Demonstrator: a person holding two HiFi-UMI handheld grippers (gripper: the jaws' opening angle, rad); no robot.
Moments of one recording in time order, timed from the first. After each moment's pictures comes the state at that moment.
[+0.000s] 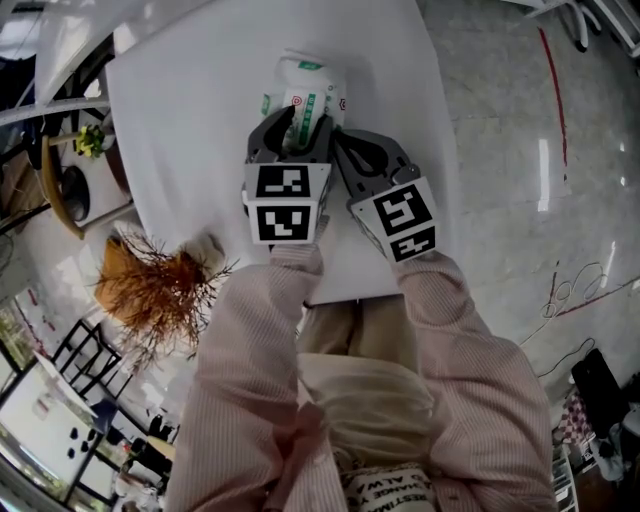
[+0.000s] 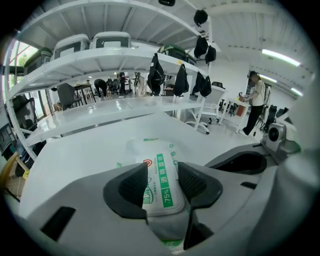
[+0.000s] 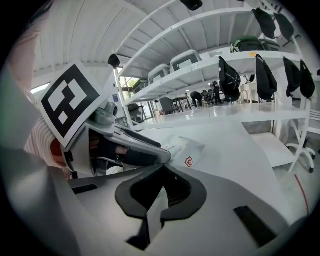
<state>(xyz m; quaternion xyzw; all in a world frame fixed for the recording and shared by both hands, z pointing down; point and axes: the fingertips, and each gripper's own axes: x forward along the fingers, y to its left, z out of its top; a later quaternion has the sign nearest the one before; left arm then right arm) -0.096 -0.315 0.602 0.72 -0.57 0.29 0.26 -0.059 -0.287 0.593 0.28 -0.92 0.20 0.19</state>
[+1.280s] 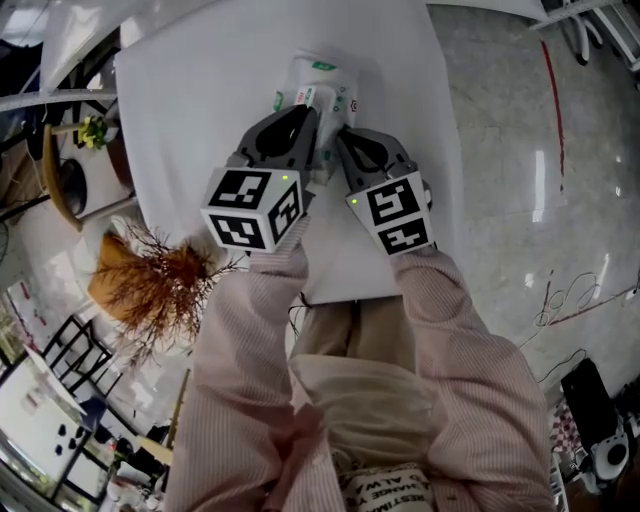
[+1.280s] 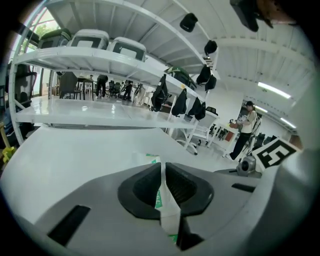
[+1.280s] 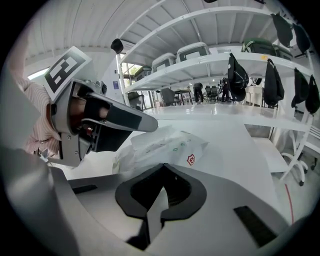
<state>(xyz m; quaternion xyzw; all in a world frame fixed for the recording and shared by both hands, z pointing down) -0.113 -0.313 0.561 0.77 -0.55 0.16 0.29 -0.068 -0.285 0.607 0.28 -0.91 0.17 0.26</state>
